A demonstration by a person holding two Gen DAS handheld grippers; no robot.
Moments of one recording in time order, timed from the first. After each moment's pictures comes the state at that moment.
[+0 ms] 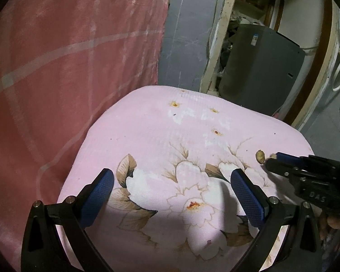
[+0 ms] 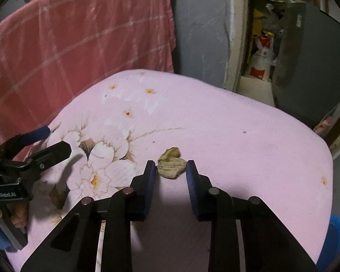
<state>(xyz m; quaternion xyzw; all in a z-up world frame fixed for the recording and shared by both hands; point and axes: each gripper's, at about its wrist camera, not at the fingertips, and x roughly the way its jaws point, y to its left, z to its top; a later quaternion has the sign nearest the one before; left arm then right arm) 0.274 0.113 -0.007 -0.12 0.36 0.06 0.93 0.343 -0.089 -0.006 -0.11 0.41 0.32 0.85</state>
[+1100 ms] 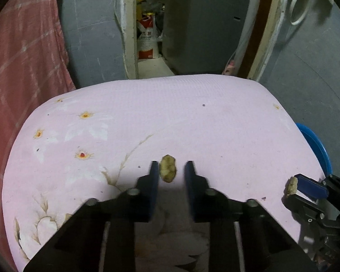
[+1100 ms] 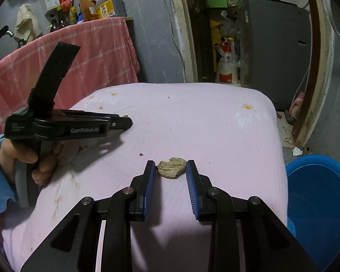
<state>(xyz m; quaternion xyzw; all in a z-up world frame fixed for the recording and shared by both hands) 0.362 -0.004 -0.025 0.01 0.44 -0.11 0.89 0.282 -0.205 -0.015 -0.02 0.35 0.26 0.90</state>
